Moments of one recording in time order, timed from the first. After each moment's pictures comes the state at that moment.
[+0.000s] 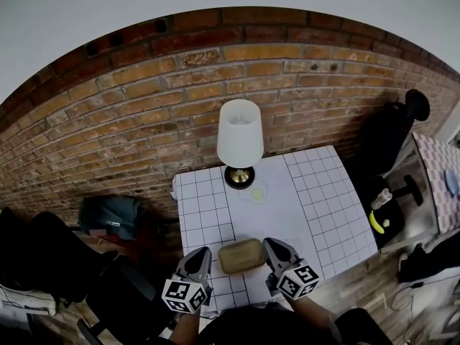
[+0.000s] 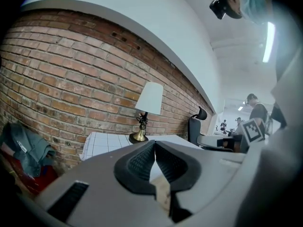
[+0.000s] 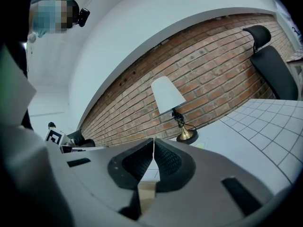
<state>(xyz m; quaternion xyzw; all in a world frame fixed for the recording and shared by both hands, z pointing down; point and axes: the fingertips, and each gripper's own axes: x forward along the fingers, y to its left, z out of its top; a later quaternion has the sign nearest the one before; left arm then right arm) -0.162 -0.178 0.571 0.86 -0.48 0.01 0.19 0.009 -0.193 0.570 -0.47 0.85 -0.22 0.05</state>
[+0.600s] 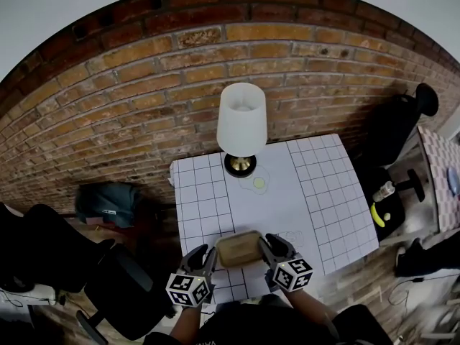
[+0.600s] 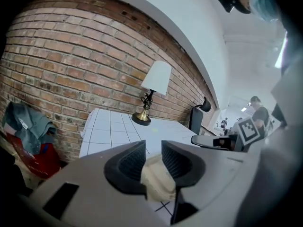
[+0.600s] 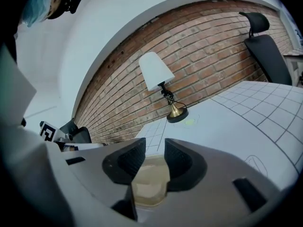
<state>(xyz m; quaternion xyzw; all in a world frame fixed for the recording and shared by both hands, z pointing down) -0.153 -0.172 0.638 0.84 -0.47 0.05 0.27 0.010 -0.196 0.646 -0.48 0.83 -0.29 -0.03</state>
